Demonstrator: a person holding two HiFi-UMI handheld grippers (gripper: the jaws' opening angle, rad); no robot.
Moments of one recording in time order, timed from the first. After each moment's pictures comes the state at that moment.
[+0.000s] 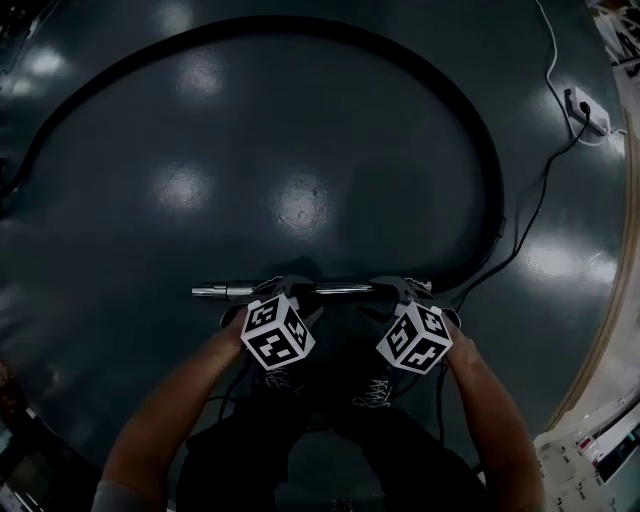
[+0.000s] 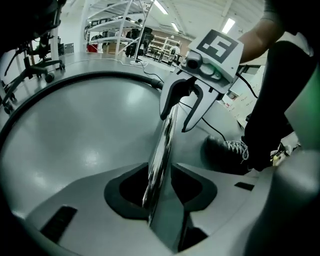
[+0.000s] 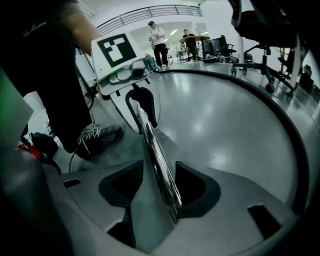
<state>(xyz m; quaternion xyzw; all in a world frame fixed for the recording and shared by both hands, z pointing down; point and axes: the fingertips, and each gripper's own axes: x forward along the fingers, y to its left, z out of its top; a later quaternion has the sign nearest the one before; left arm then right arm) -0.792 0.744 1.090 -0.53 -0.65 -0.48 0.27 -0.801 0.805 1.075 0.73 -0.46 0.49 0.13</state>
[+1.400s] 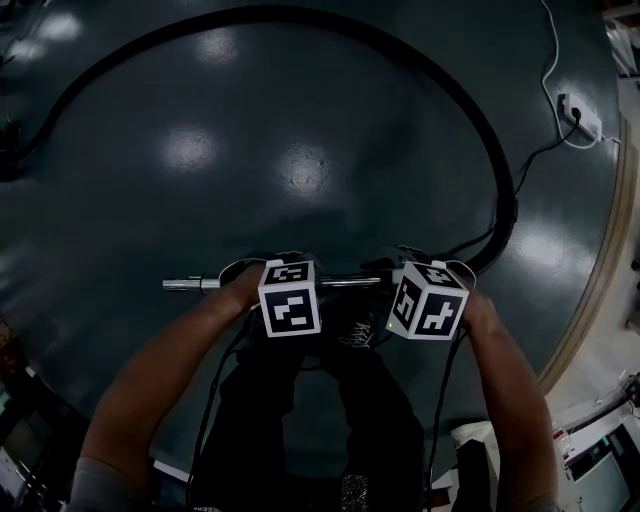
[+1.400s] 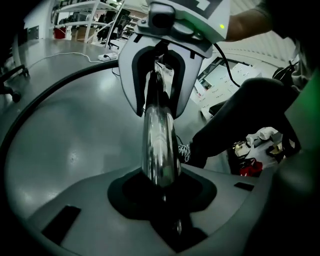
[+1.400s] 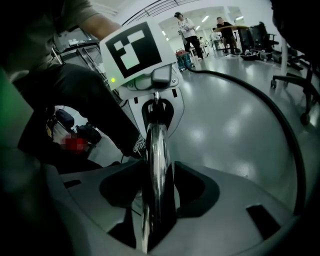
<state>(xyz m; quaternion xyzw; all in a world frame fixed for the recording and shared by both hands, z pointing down) -0.826 0.748 0.925 -0.36 -0.72 -0.53 0.28 -0.803 0.793 0.891 0.58 -0.63 0.50 0.14</state>
